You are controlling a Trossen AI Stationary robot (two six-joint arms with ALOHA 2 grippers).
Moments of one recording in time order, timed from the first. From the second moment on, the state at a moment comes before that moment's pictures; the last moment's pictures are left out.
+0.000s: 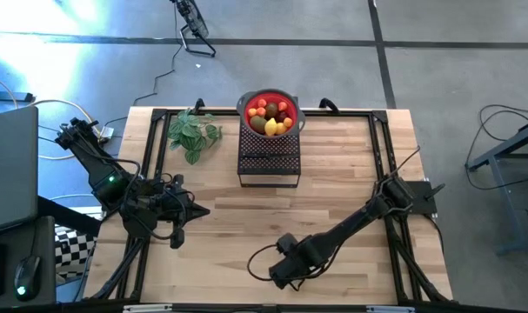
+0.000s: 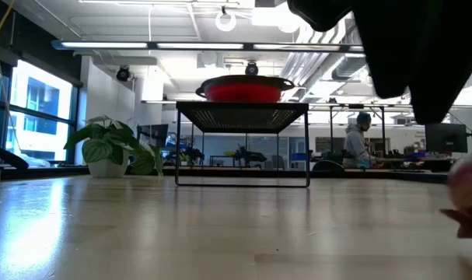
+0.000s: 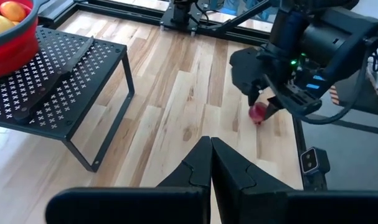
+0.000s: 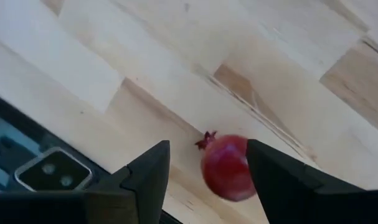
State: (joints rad) left arm -0.76 1.06 1.18 -0.76 -0.72 -0.69; right arm 0.57 2.12 1.76 -0.99 -0.01 1.54
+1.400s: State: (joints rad) left arm -0.76 1.06 1.18 -0.80 -0.72 -0.72; right arm 0.63 2.14 1.59 -0.95 0.10 0.84
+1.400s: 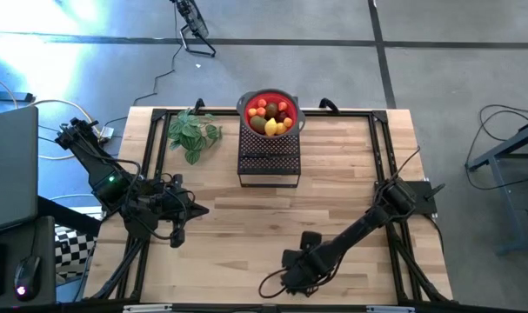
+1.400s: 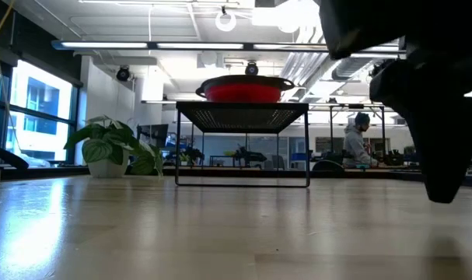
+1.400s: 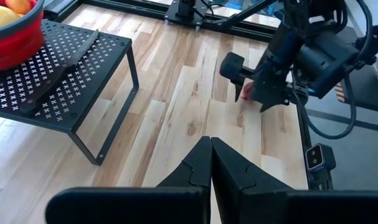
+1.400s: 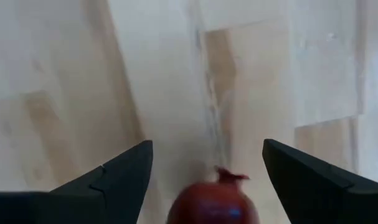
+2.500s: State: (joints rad) left arm -0.76 1.08 1.17 -0.82 -0.74 -0.77; right arm 0.48 1.90 1.59 -1.26 0.00 1.18
